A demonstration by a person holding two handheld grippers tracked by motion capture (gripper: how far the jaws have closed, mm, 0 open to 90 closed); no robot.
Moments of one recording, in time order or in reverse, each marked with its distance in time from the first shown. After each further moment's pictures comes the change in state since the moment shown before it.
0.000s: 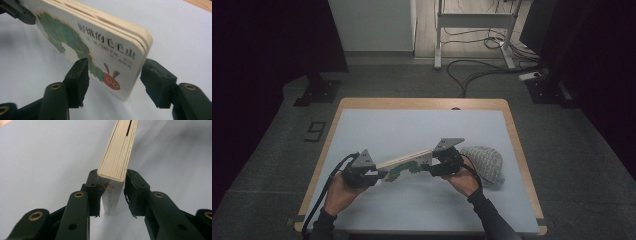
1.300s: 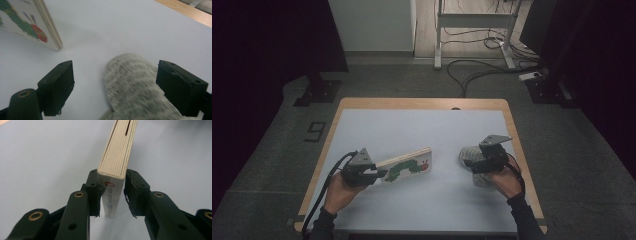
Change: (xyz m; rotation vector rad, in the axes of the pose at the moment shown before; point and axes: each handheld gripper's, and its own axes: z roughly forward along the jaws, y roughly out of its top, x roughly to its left) left arm 0.008 -0.003 0.001 -0.026 -0.034 -0.017; right arm -0.061 -0.049 -0.096 0.062 -0.264 0.101
